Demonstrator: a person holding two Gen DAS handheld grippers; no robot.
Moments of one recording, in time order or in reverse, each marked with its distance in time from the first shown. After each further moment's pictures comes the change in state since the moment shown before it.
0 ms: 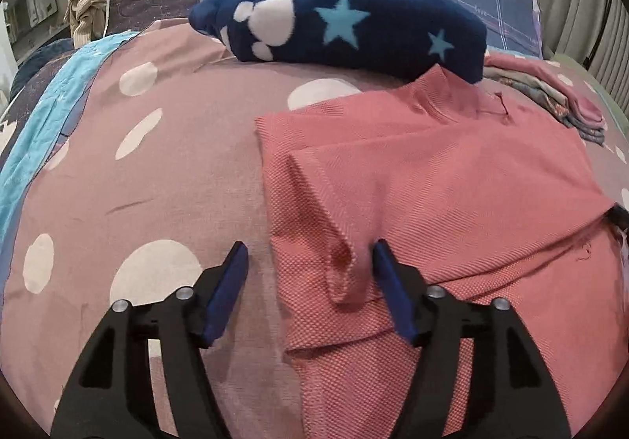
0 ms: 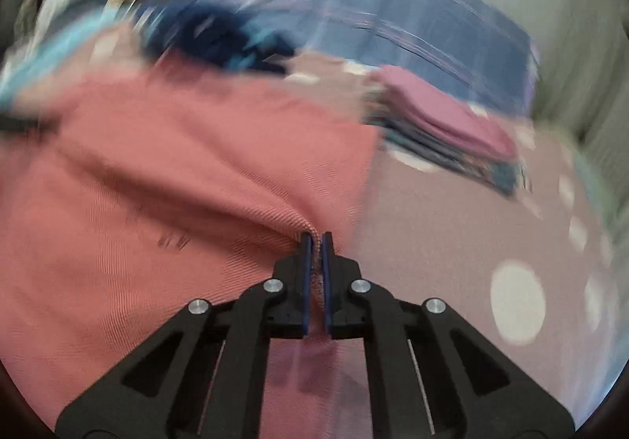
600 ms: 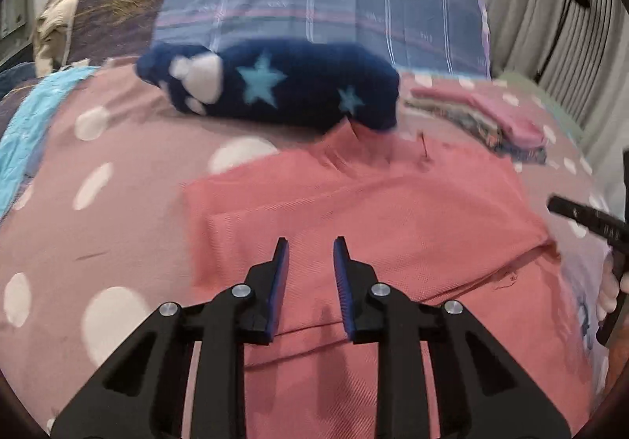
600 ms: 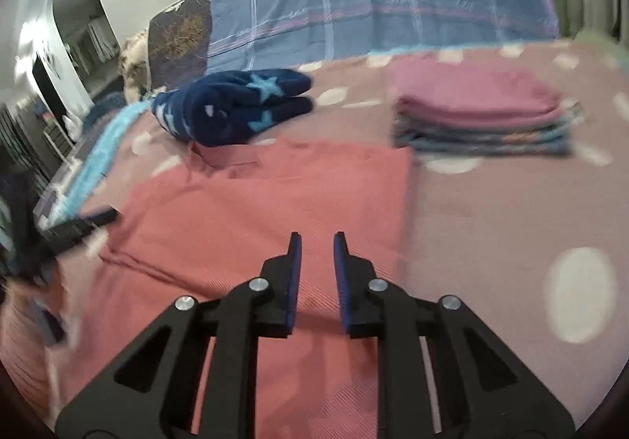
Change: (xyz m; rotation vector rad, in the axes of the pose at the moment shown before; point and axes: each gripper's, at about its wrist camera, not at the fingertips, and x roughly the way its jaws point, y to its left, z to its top) left arm -0.022 -0.041 0.026 0.060 -0.063 -0.167; right arm 0.012 -0.025 0.044 0.290 0.046 0.336
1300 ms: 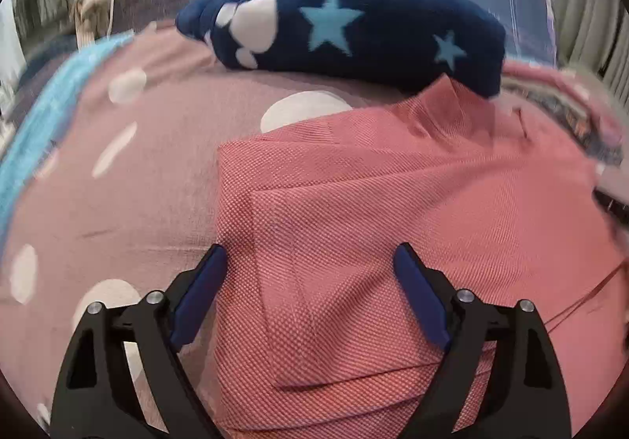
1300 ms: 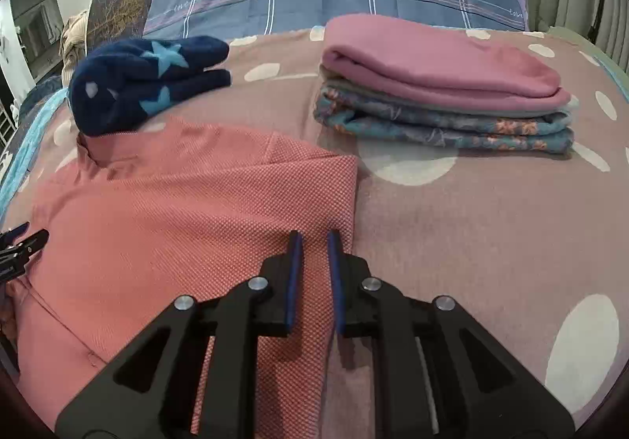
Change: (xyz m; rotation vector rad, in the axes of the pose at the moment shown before) left arm 0.053 0.026 -0.002 -0.095 0.058 0.204; right arm 0.071 -0.033 0.018 -0.026 0.035 -0.259
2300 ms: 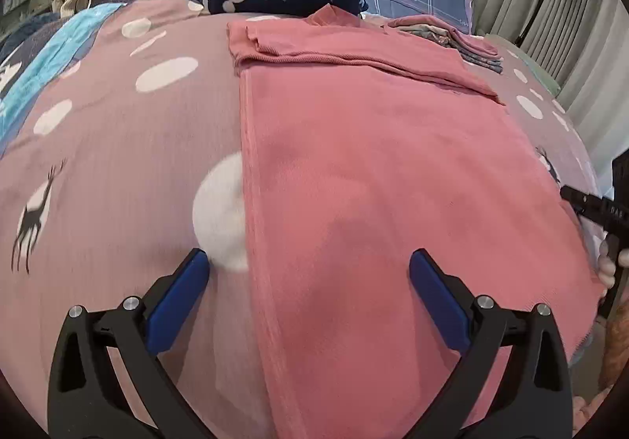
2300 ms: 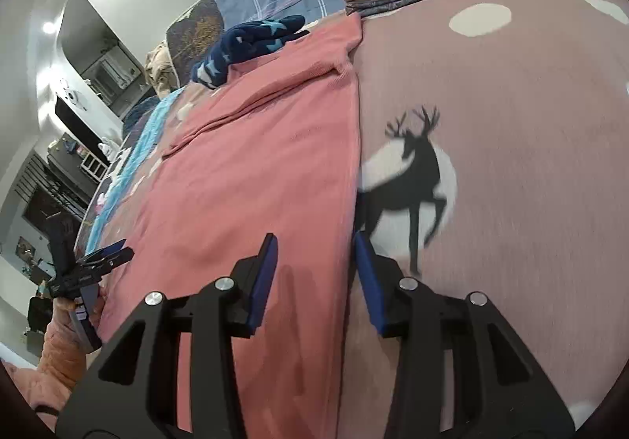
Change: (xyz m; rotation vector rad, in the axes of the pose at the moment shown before) left arm -0.160 0.025 -0.209 0.066 0.025 -0.235; right arm -0.189 -0.041 -0.227 0.182 0.005 0.419
